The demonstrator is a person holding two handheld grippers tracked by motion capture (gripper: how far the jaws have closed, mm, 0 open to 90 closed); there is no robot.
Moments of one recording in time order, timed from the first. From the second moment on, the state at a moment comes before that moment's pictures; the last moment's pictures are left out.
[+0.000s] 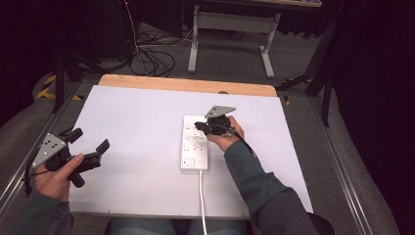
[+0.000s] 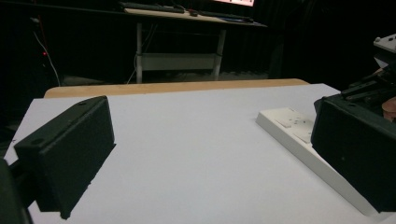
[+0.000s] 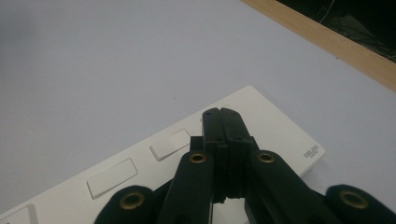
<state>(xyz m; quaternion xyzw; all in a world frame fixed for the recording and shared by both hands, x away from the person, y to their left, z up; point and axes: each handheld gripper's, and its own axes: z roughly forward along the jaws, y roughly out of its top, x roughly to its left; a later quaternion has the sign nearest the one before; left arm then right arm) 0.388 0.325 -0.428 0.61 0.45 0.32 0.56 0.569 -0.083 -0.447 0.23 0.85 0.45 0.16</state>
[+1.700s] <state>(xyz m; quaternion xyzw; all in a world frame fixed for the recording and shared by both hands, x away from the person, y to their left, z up) 0.389 0.324 -0.428 0.62 0.45 0.32 0.56 0.600 -0.043 -0.466 0.25 0.87 0.40 0.14</state>
